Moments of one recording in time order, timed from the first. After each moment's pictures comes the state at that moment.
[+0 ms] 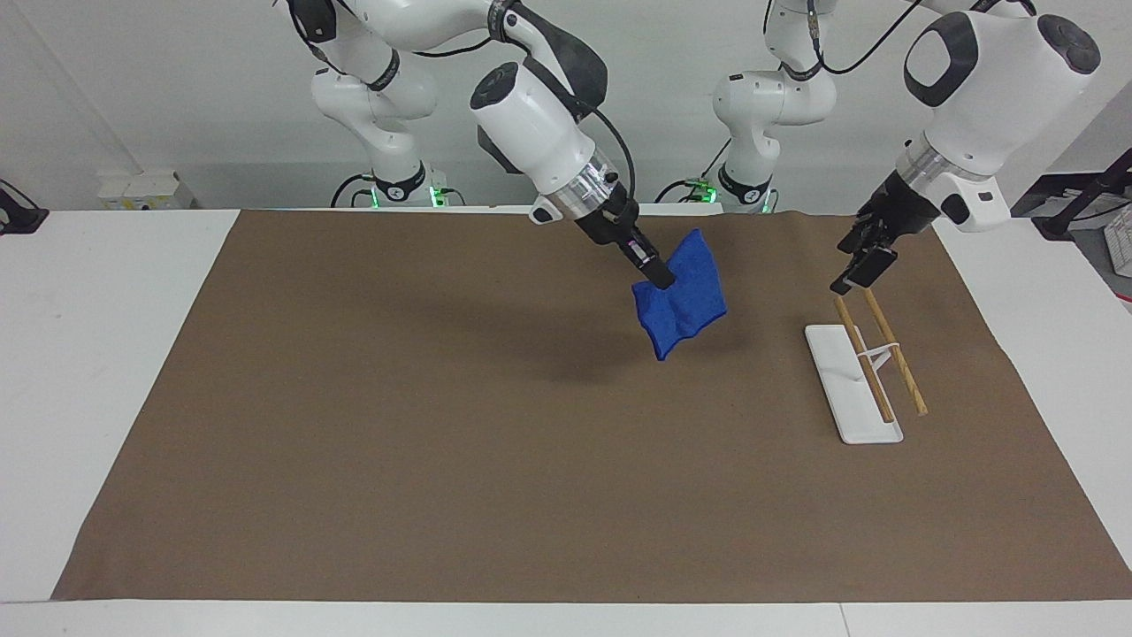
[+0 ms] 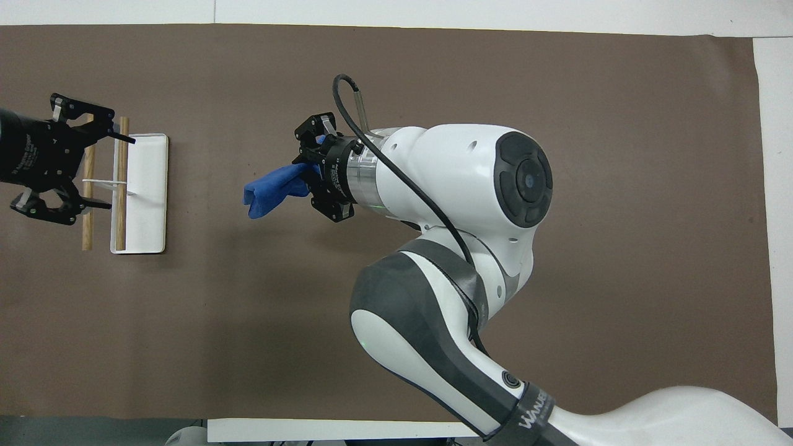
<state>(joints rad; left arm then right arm) -0.11 -0.07 -0.03 -1.82 -0.27 1.80 -1.37 0.01 0.29 0.73 -1.69 0.34 2.52 1.71</state>
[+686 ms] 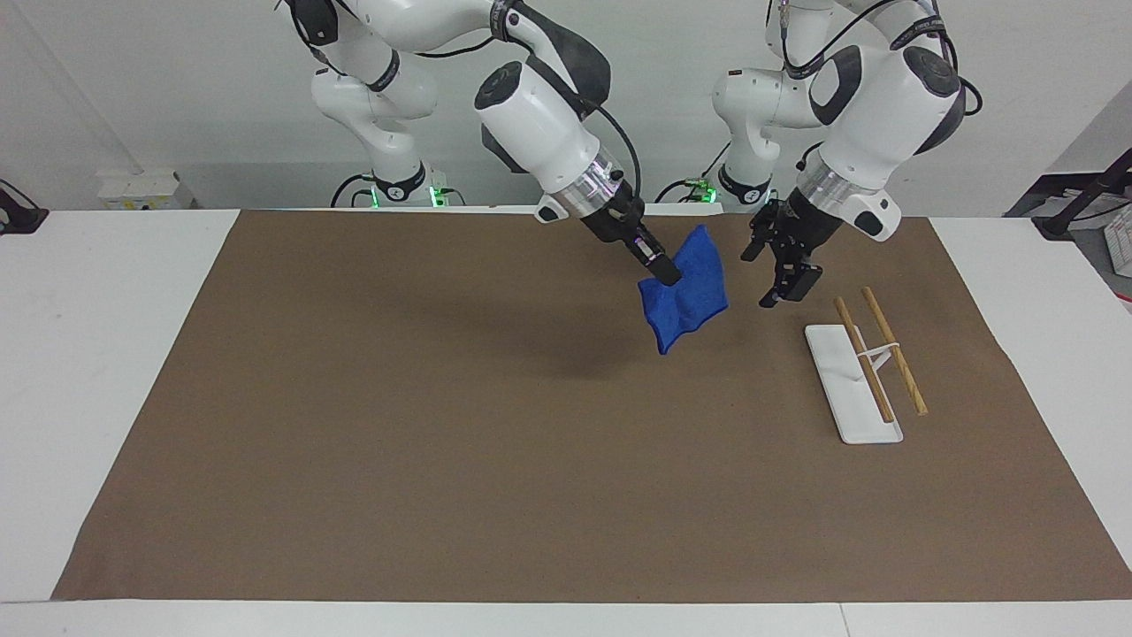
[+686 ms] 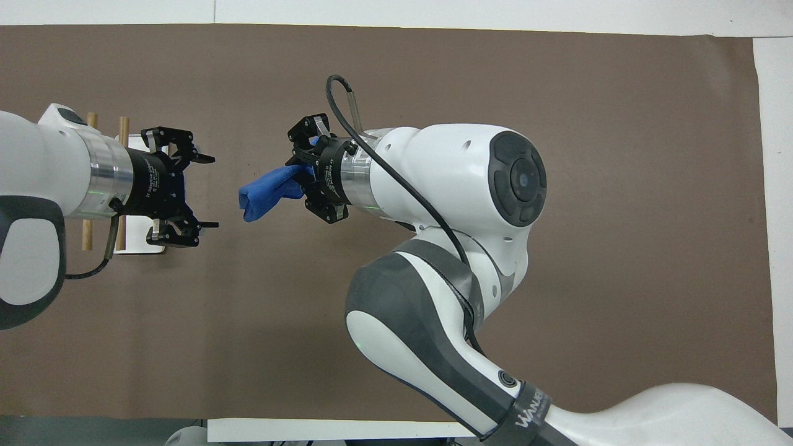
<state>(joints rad) -0.30 -0.15 -0.04 -2.03 -0.29 2.01 -1.77 0.01 0.30 0.74 -1.68 0.34 2.52 1.71</state>
